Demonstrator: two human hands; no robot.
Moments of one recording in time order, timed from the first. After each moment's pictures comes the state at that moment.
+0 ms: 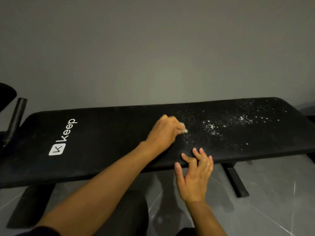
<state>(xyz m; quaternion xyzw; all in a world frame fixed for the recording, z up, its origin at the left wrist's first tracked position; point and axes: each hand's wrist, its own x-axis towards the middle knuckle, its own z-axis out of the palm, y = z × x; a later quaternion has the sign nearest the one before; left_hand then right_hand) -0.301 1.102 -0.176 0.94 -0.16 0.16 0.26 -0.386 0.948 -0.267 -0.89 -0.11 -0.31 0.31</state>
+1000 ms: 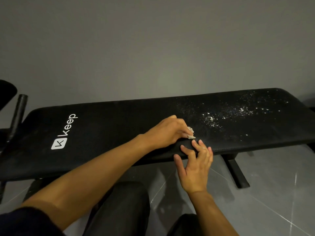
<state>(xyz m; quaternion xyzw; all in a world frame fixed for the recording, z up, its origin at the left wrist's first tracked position) -0.315 1.098 -0.161 0.92 -0.29 0.04 0.26 -0.382 0.942 -0.270 -0.90 -0.13 -0.30 0.30</state>
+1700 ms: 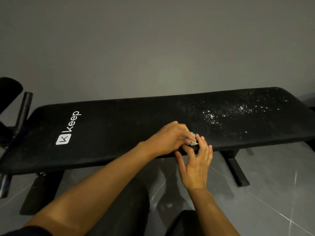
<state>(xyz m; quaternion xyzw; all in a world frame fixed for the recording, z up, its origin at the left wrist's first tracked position) -0.344 1.087 -0.170 0.91 -0.29 0.03 0.28 -0.390 0.942 -0.264 -0.91 -0.12 -0.27 0.30</state>
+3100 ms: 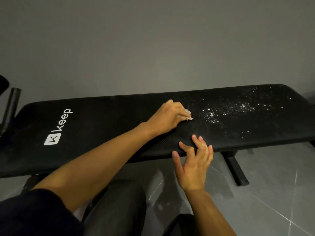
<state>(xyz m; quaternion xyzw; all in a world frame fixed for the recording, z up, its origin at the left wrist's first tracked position) -0.263 1.103 -0.187 0.93 -0.25 0.13 0.25 -0.383 0.946 -0.267 -0.90 -0.12 -0.30 0.30</state>
